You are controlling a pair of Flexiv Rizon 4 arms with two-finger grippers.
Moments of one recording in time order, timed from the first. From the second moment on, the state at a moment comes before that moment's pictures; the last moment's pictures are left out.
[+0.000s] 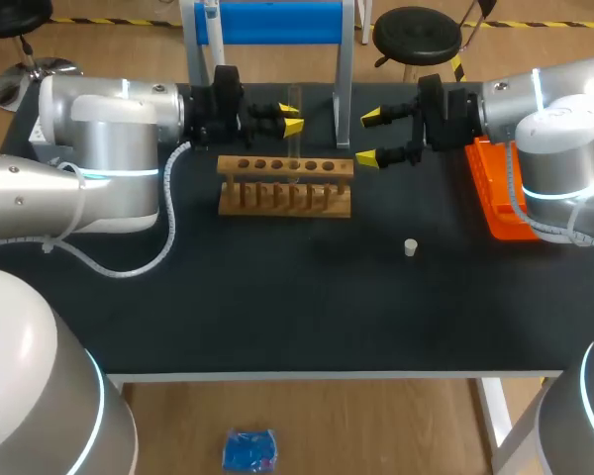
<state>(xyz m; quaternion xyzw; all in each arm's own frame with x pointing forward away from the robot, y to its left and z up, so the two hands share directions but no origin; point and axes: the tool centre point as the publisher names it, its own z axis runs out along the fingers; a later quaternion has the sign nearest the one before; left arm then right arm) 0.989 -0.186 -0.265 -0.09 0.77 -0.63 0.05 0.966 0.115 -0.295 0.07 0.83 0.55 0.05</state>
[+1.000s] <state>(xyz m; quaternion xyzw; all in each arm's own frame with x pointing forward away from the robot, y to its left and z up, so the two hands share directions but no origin) 0.991 -0.176 -0.277 -0.10 0.75 -0.65 0.06 0.966 0.115 -0.295 0.07 0.83 0.55 0.05</state>
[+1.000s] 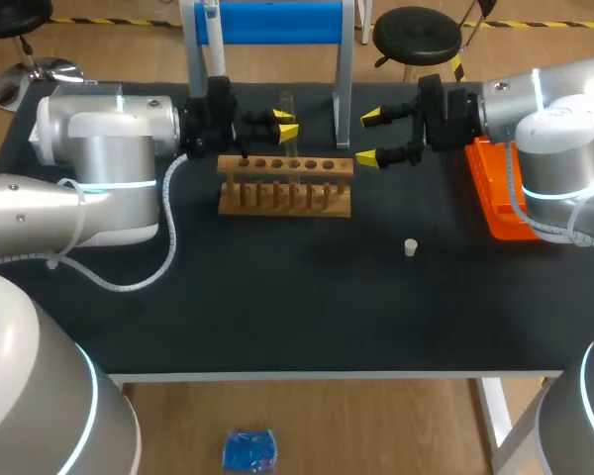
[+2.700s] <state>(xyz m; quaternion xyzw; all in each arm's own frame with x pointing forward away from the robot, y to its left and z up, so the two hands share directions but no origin) 0.999 -0.179 -0.282 -0.14 0.75 -0.64 0.03 0.966 0.115 -0.295 0.07 0.83 0.55 0.05</state>
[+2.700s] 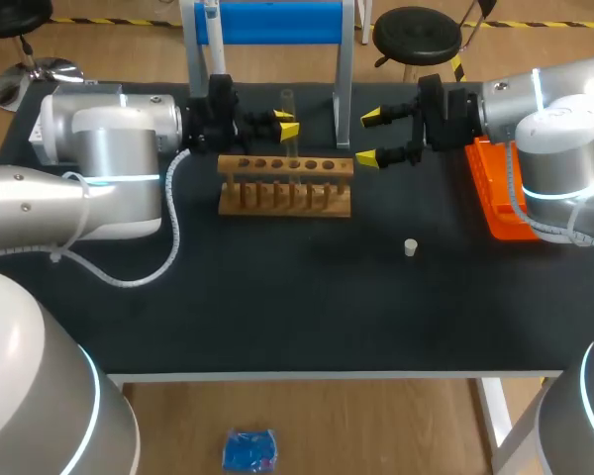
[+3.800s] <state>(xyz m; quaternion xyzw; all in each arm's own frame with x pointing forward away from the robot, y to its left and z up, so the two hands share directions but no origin) 0.999 -0.177 -0.295 -0.15 0.75 -0.65 0.03 0.966 0.115 -0.295 0.07 0.83 0.55 0.05</state>
